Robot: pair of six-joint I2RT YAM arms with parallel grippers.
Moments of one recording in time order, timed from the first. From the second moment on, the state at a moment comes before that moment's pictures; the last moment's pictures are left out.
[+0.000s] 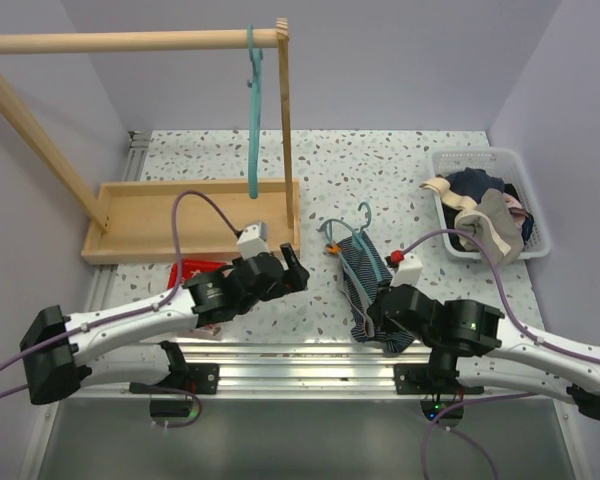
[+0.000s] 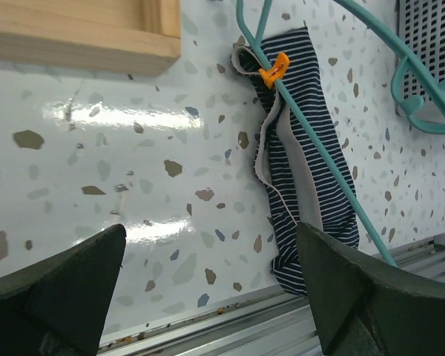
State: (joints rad) left arm -1.06 1.08 0.77 -0.41 -0.49 -1.10; right arm 1.22 0.68 0.72 -0.90 0.52 0.90
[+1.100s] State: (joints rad) left arm -0.86 1.77 1.10 -0.06 -0.17 -1.30; right arm 1.22 0.61 0.68 -0.89 0.50 0.90
